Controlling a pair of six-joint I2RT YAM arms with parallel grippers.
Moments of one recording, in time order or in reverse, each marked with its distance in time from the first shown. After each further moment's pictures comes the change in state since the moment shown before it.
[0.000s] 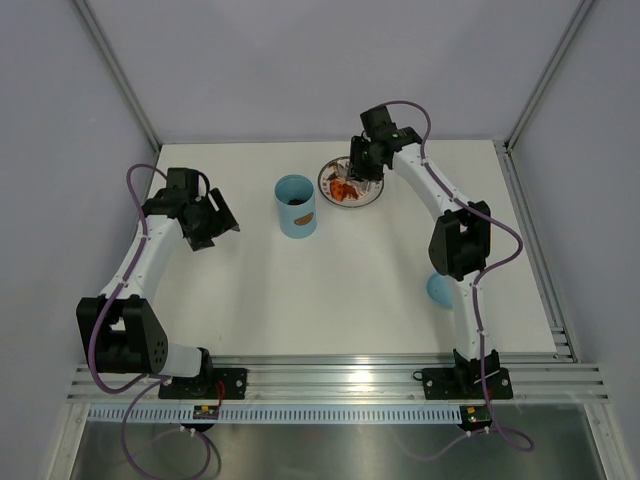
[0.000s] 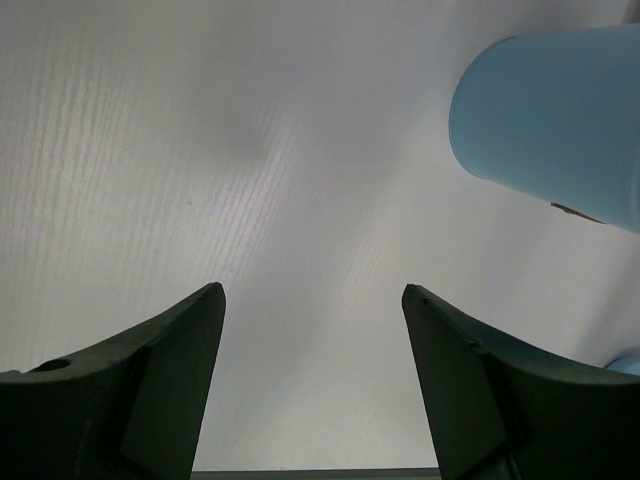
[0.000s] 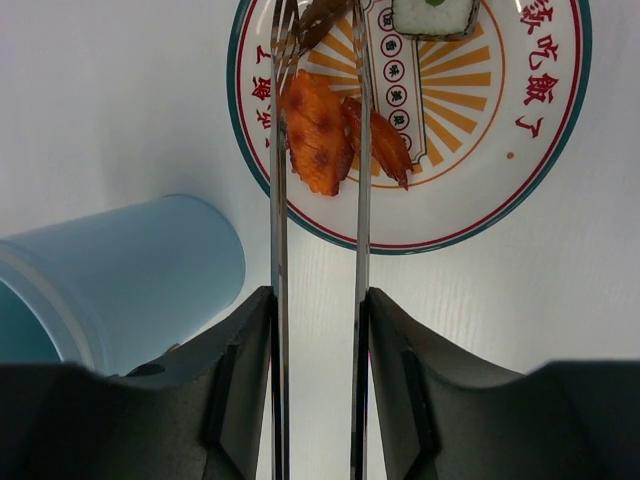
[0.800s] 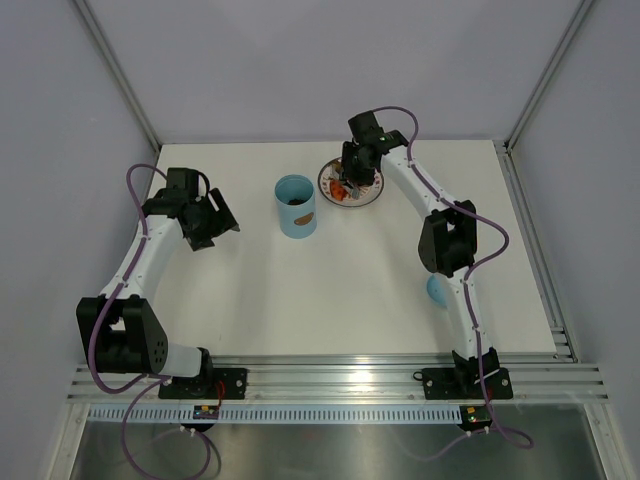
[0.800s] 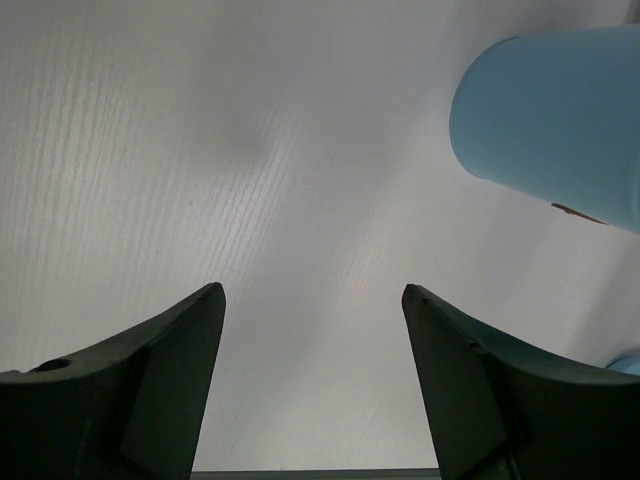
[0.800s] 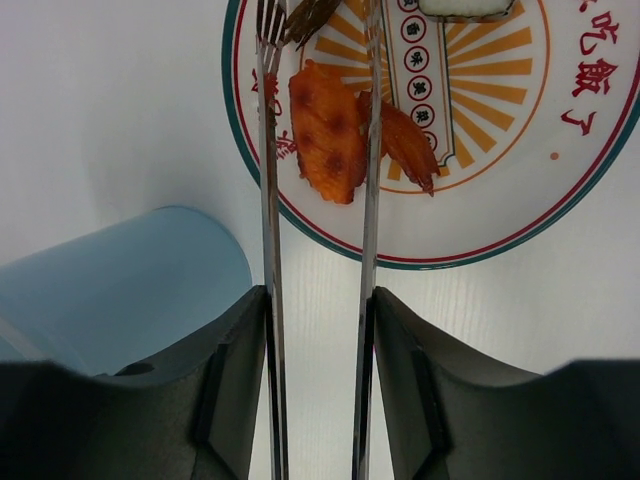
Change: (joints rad) left arm 0.000 0.000 0.000 0.000 -0.003 0.001; right arm 0.035 0.117 0.107 -0.036 0.023 0.055
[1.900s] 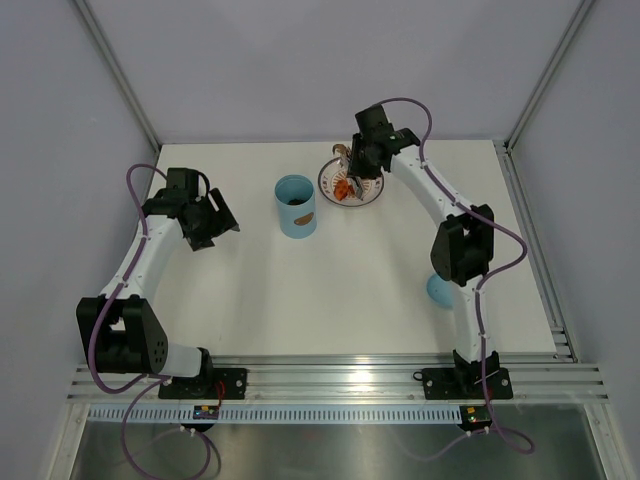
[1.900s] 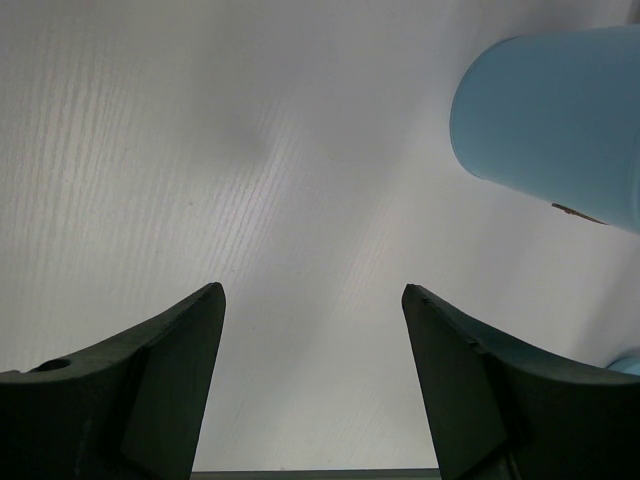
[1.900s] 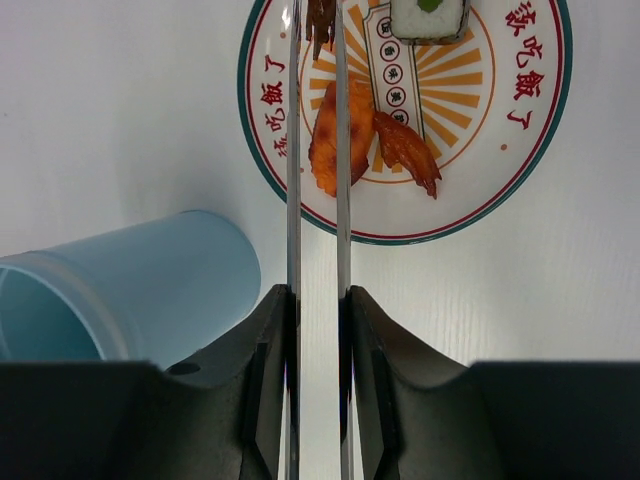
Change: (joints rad) left arm 0.000 0.000 0.000 0.000 0.000 0.000; right arm 0.002 -0.150 -0.142 0.065 0.078 0.027
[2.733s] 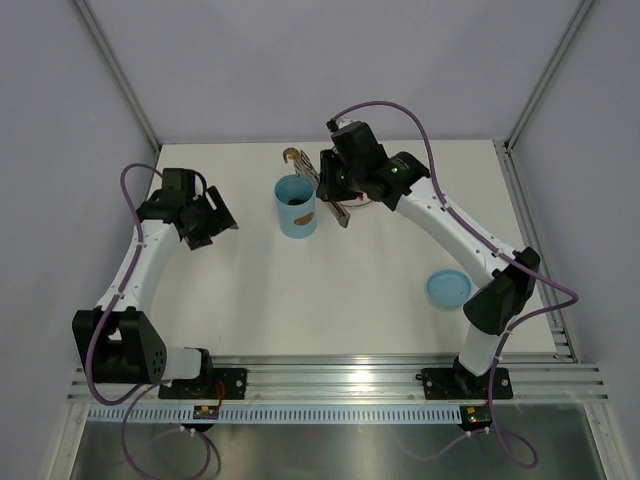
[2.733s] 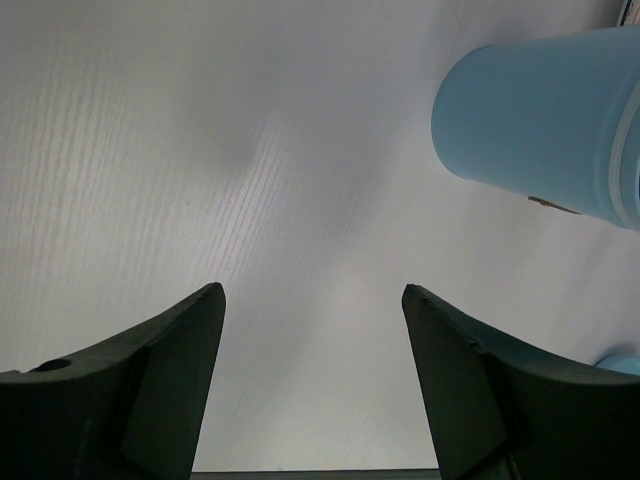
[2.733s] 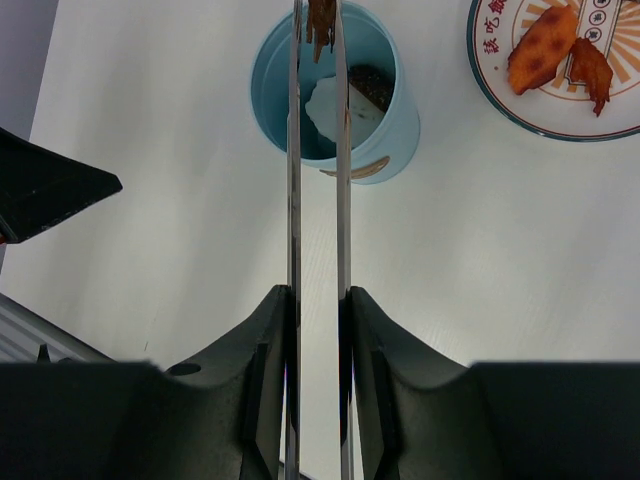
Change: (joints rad) left arm 0.000 -0.051 0.000 -0.004 0.000 -0.001; right arm 0.286 -0.449 -0.263 0.010 0.020 -0.060
